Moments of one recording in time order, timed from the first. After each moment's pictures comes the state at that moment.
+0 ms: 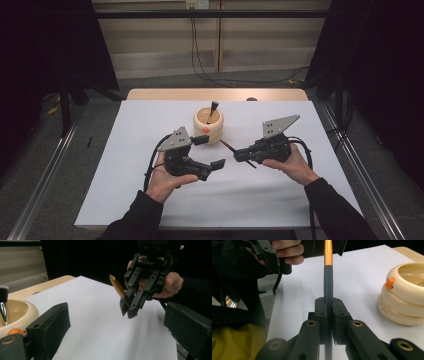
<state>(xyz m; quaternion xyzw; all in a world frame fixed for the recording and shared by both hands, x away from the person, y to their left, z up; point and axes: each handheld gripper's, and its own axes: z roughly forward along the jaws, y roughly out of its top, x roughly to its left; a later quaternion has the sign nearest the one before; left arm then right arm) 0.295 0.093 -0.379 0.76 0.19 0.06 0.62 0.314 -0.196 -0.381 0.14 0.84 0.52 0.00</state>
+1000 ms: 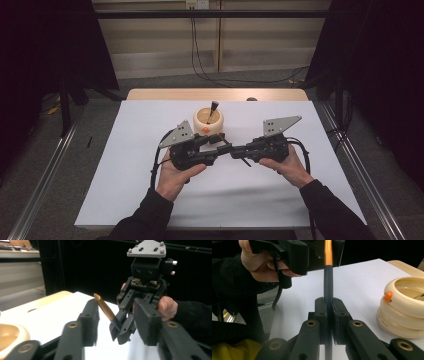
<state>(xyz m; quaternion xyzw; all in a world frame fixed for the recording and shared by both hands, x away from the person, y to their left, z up) 0.298 0.078 -0.365 0.74 0.19 0.05 0.65 0.311 -0.190 -0.378 0.15 0.81 0.56 0.01</state>
